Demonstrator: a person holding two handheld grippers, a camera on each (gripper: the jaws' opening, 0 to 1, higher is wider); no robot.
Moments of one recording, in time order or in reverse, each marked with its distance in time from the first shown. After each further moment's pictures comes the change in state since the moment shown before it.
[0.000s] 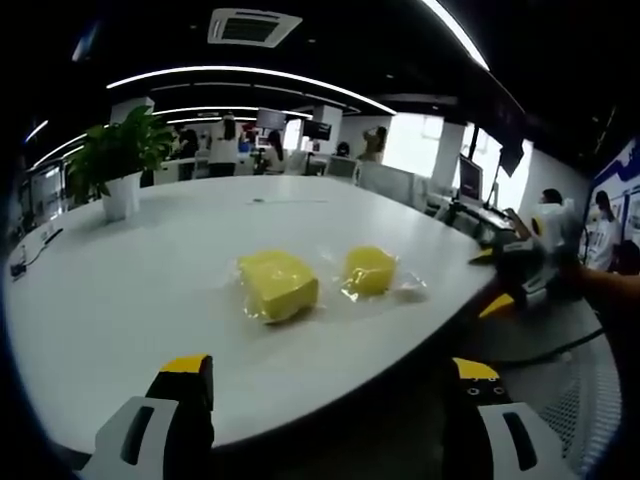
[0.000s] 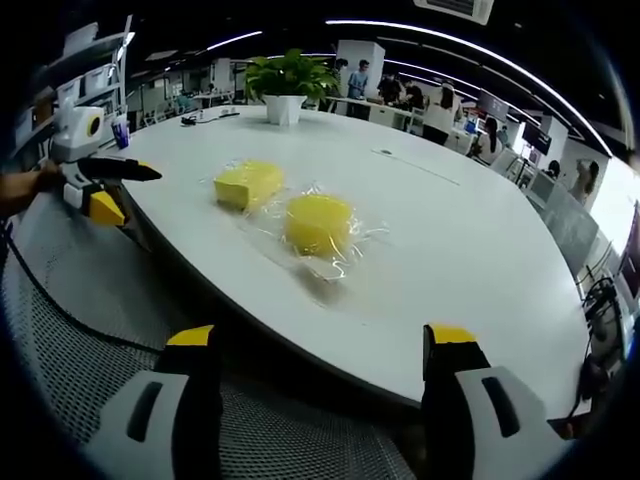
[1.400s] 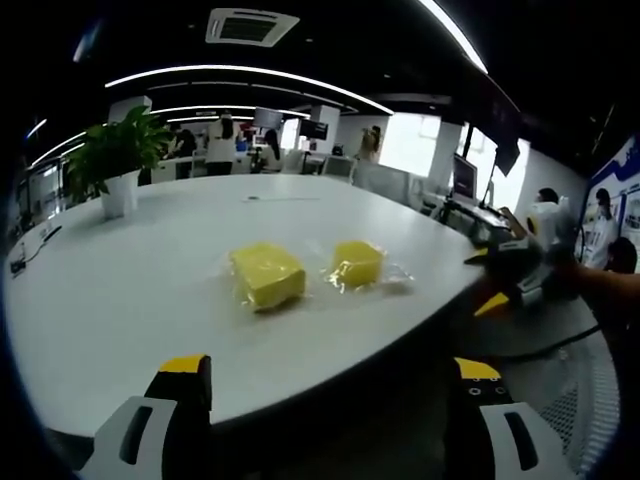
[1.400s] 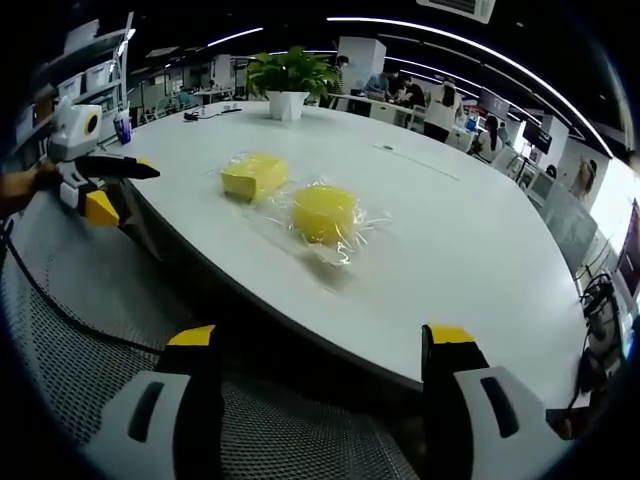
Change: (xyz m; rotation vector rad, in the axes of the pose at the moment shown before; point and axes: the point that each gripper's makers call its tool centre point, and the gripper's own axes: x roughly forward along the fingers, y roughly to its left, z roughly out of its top) left arm -0.011 -0.016 -0.006 -0.004 0.001 -0.014; right arm -0.011 0.006 -0.011 -0.005 0.015 -0.001
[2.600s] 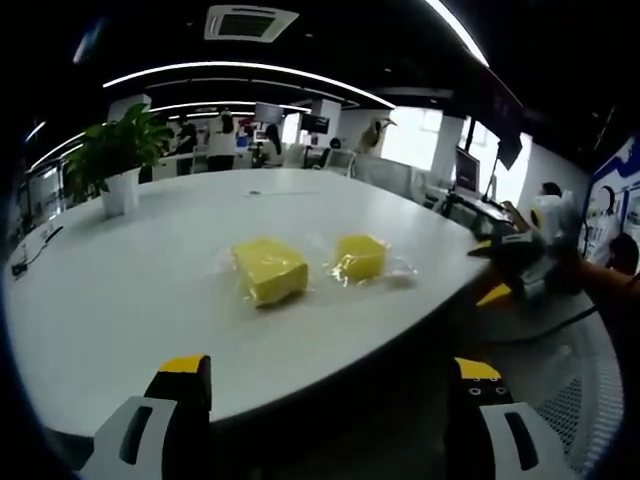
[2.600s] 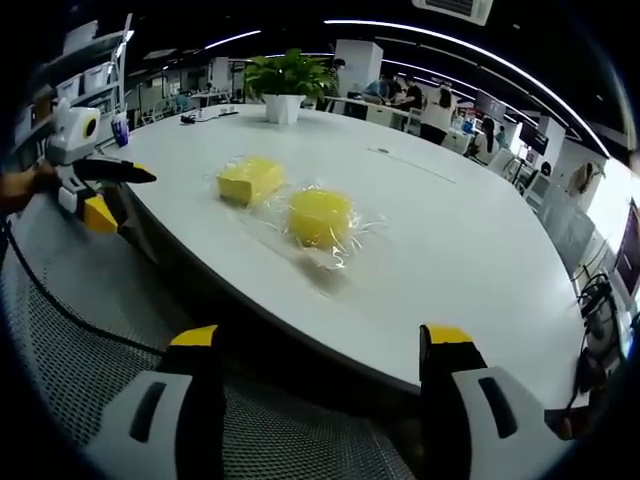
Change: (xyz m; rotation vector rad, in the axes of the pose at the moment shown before) left arm 0.001 0.003 -0.006 0.012 0.036 0.010; right arm 0.000 -0.004 0.003 0.004 -0.014 -0.016
